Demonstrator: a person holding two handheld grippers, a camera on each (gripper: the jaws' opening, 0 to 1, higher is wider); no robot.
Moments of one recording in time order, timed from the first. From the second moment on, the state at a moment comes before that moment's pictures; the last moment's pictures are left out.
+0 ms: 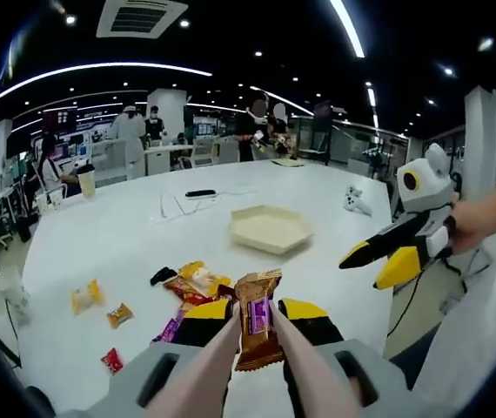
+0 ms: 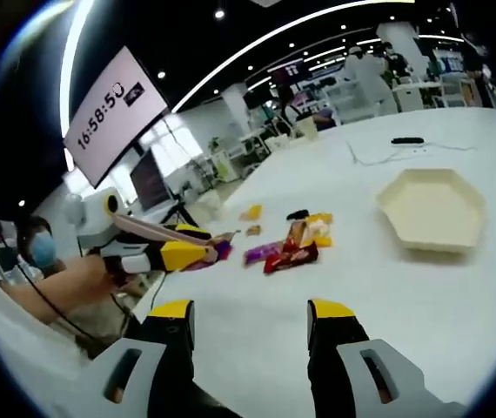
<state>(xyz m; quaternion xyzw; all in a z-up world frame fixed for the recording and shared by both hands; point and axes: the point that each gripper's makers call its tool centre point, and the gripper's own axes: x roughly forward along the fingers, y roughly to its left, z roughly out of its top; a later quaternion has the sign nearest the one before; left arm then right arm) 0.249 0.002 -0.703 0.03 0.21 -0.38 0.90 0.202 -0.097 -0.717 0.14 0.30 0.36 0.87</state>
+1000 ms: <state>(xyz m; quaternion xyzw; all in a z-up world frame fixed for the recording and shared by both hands) 0.277 -0.036 -0.691 0.04 0.21 -0.41 0.89 0.200 -0.133 -0.718 0.10 0.29 0.35 0.88</state>
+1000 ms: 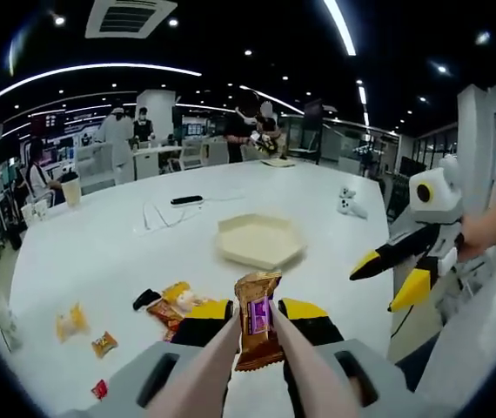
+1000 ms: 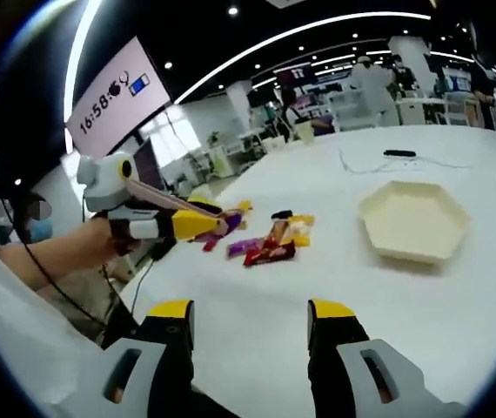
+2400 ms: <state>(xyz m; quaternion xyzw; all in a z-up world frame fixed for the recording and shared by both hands) 0.325 -0.114 -0.675 0.07 0.20 -0.48 0.85 0.208 -0.162 -0.727 0.05 0.29 0.34 0.89</state>
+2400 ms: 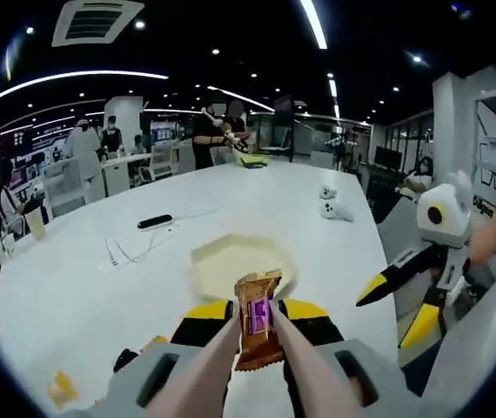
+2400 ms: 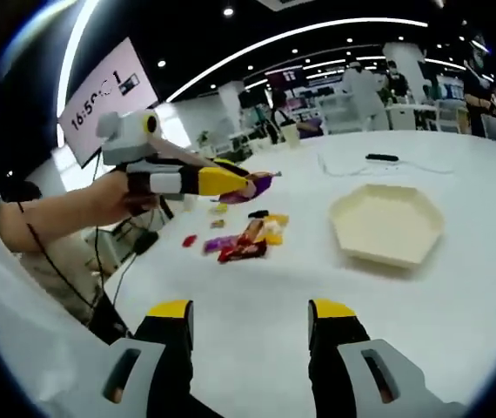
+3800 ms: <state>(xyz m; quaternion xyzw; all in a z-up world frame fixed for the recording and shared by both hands) 0.378 -0.196 -0.675 0.09 0.22 -0.50 0.83 0.220 -0.202 -0.718 0.10 0.25 0.28 0.92</state>
